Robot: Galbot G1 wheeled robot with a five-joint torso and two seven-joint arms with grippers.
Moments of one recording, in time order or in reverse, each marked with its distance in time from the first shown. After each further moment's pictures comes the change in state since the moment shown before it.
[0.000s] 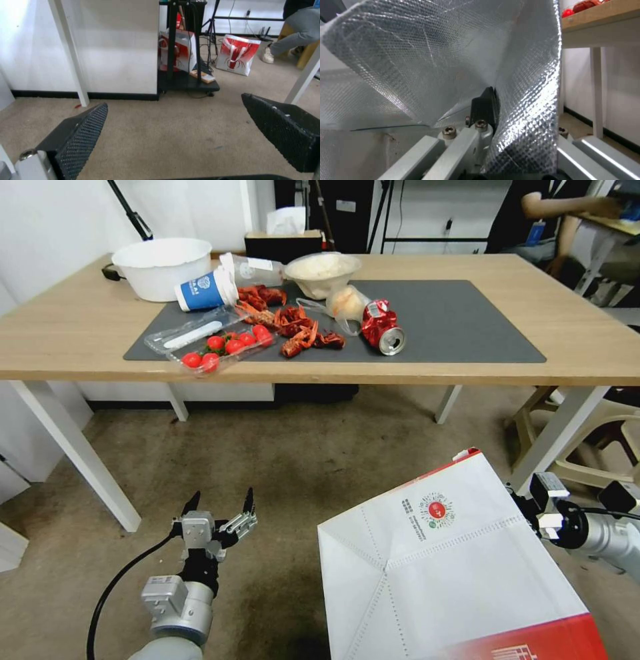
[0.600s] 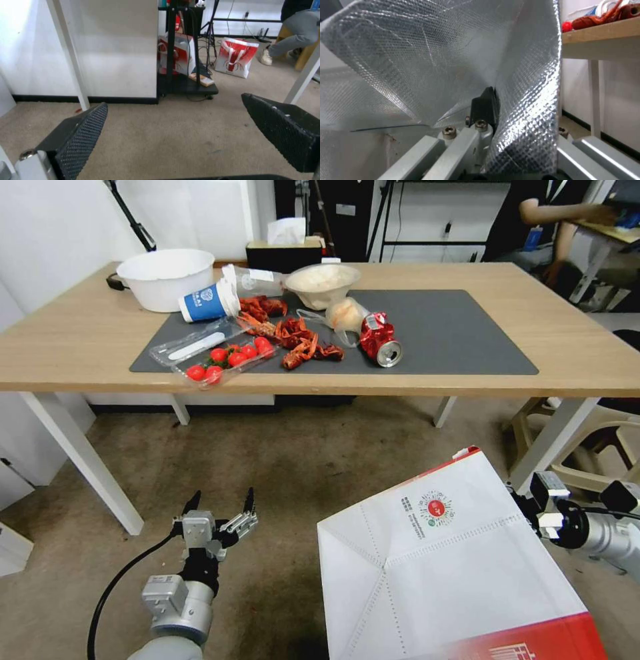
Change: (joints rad) left arm -0.003 0.008 0.000 0.002 -0.002 -0.001 0.000; right arm -0.016 0.001 0.013 0.016 0.003 0.002 0.015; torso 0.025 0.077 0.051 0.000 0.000
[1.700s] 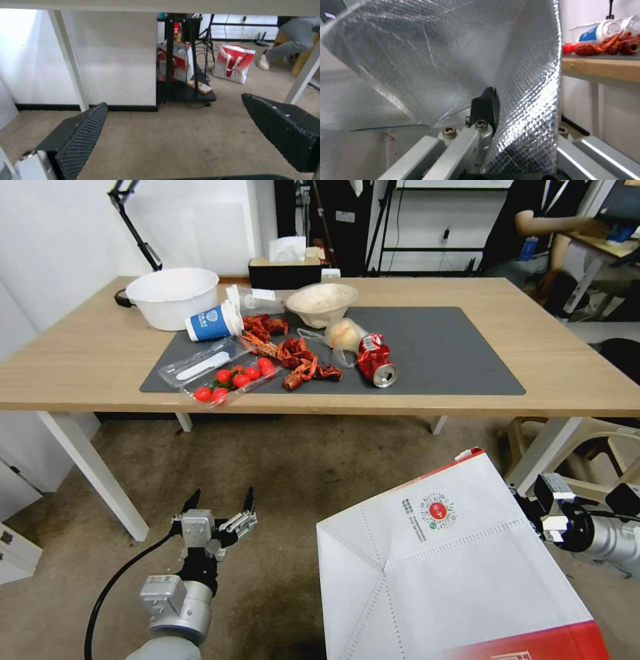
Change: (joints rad) left arm 0.004 0.009 -0.001 -0.009 0.000 -0.001 0.001; right arm -0.034 -0.002 0.037 0.027 0.003 0.001 0.004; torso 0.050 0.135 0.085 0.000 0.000
